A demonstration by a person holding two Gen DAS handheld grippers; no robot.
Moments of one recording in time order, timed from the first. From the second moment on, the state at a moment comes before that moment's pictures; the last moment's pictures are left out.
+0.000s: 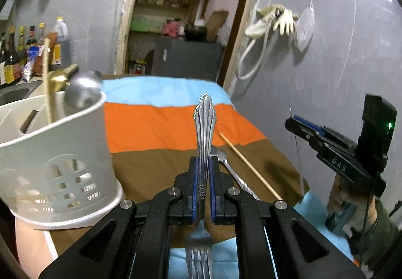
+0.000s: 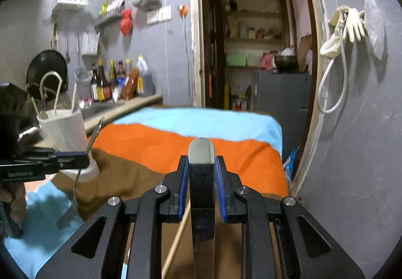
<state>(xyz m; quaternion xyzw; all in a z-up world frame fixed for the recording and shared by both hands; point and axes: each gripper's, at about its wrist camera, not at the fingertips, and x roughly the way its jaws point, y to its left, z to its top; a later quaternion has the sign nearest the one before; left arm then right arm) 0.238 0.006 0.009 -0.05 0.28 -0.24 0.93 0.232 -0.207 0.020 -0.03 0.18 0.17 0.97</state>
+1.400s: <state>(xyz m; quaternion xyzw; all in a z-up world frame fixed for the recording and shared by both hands) 0.184 0.192 0.144 -0.12 0.08 -0.05 0.99 0.269 -0.030 0.126 0.10 -0.01 0.37 0.92</state>
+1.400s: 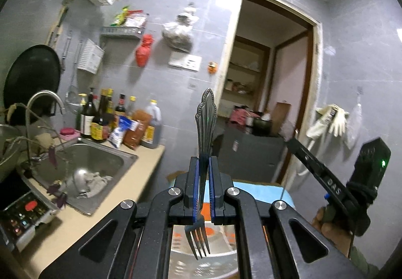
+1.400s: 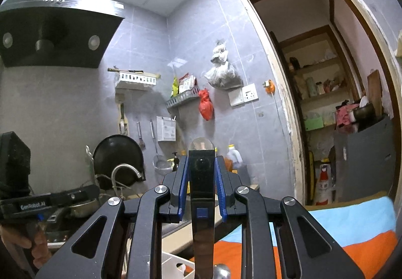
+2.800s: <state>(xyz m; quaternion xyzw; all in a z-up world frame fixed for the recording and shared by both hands) 0.204 0.176 0.094 -0.14 0.12 -0.09 0.98 0.261 -0.067 0.083 0.07 0.06 0.36 0.93</state>
